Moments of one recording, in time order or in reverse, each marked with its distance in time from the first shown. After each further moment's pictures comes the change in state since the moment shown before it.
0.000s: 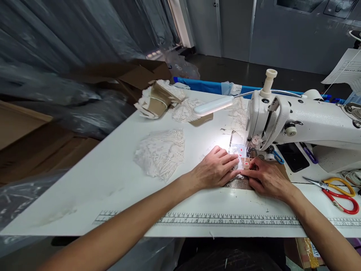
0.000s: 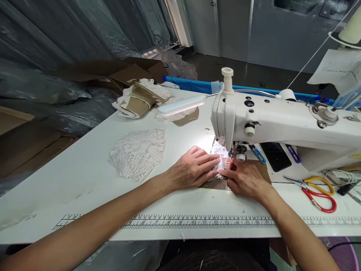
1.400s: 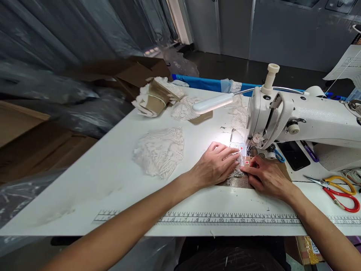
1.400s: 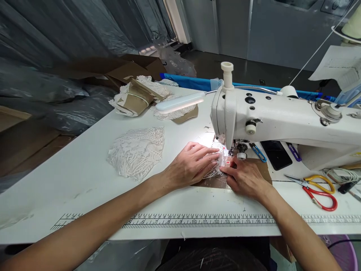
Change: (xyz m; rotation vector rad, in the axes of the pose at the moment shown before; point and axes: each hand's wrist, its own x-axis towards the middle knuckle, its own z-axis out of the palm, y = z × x) left_hand 0.004 0.002 -0.004 -0.016 0.037 -0.091; right_hand 0.001 -0.002 0.005 -0.027 0.055 0.025
